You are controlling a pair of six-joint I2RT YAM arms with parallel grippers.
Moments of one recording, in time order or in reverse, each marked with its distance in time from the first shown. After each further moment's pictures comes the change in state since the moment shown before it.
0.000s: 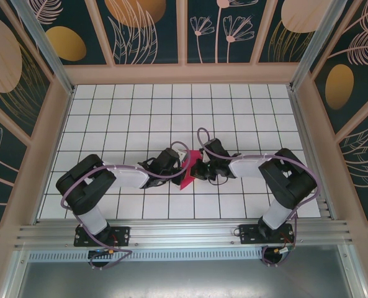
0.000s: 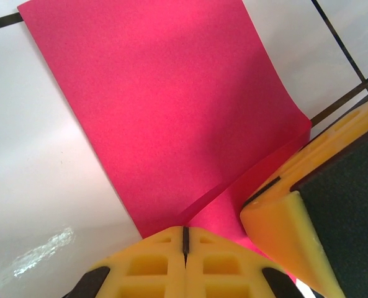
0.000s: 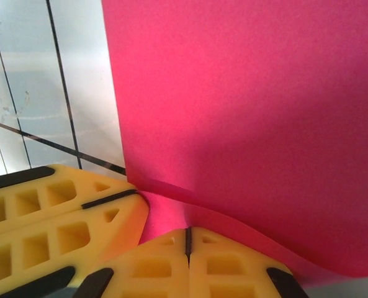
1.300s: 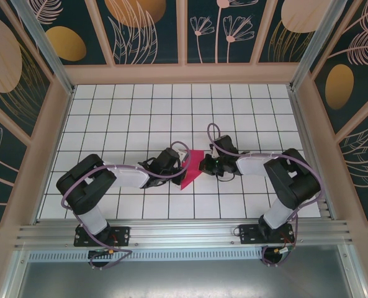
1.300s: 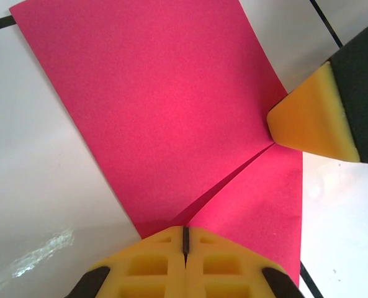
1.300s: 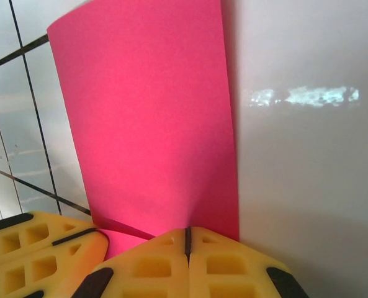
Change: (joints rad) left arm 0.000 0.003 0.002 0.000 0.003 0.003; right arm -0.123 -0.012 -0.029 0.005 0.021 -0.053
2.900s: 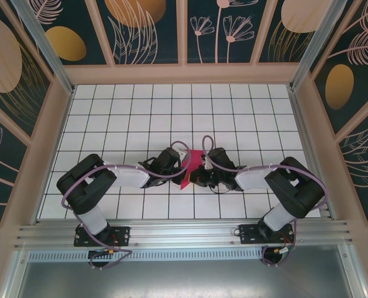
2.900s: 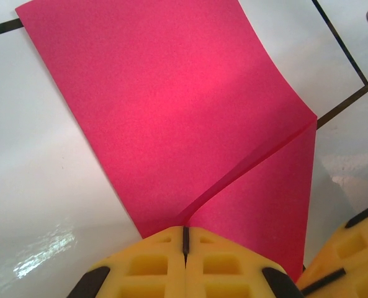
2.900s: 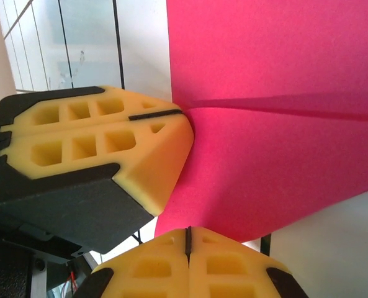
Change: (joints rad) left arm 0.002 0.003 0.006 -0.005 -0.012 0.000; right arm 0.174 -0.082 -0.171 0.285 -0.075 0.190
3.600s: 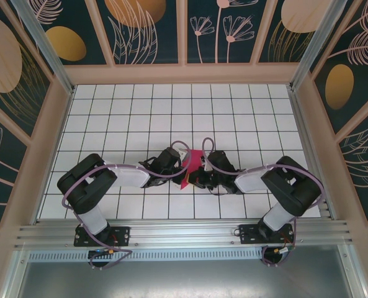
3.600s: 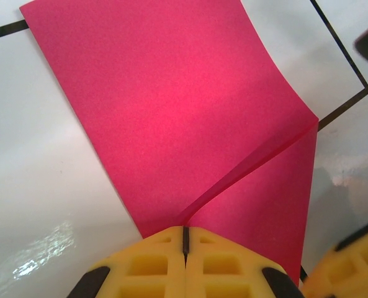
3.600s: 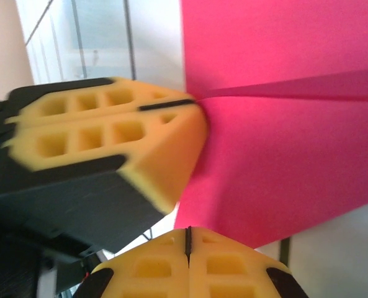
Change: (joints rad) left arm 0.000 0.005 0.006 0.000 0.000 0.000; right arm 0.021 0.012 -0.049 0.137 -0.002 0.073
